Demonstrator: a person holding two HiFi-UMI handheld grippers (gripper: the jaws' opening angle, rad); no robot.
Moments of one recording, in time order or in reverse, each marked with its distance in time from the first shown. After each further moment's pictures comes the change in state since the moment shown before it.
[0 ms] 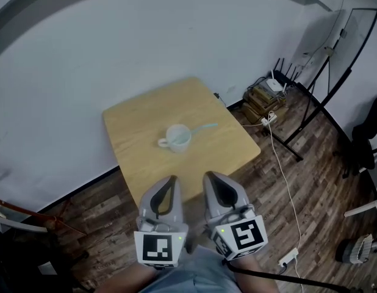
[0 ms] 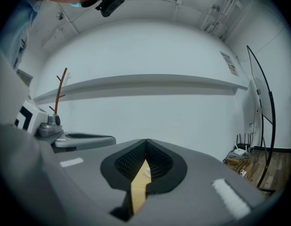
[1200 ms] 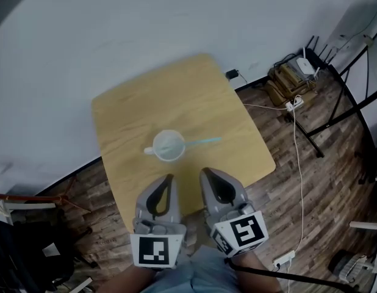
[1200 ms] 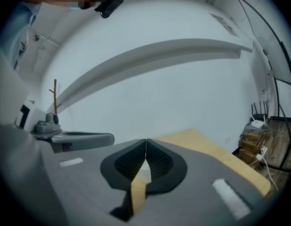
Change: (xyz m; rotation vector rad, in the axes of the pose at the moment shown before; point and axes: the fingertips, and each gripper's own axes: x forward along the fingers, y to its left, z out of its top) left arm 0.147 0.005 -0.057 -0.015 0.215 0.143; right arm 0.110 -0.119 -0.073 0.206 0.160 0.164
